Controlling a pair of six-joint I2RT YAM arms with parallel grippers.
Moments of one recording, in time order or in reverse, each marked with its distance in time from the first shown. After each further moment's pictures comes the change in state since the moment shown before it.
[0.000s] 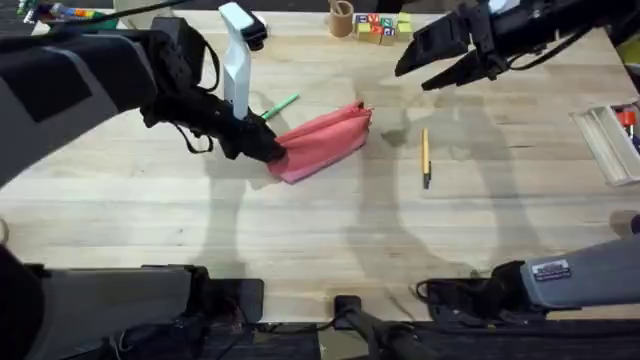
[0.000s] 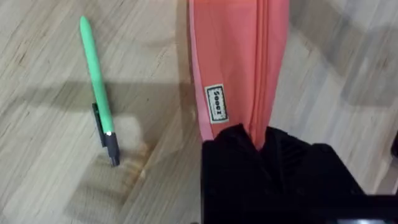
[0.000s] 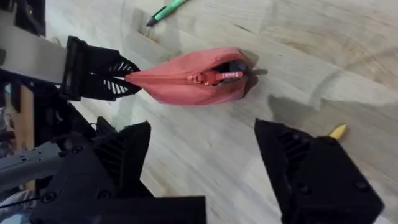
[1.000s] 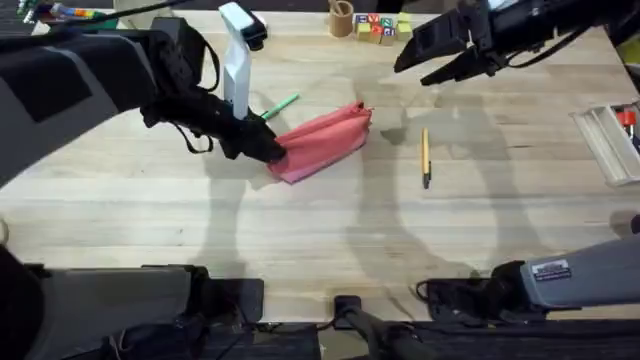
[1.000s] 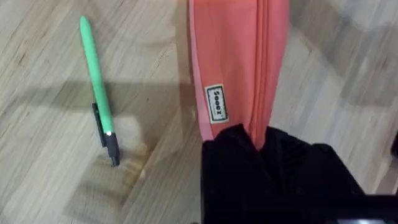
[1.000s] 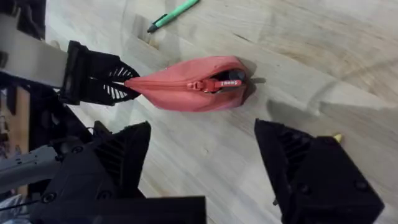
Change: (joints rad) left arm 0.000 0.000 0.000 0.000 0.000 0.000; right arm 0.000 0.003 0.000 0.036 -0.004 0.000
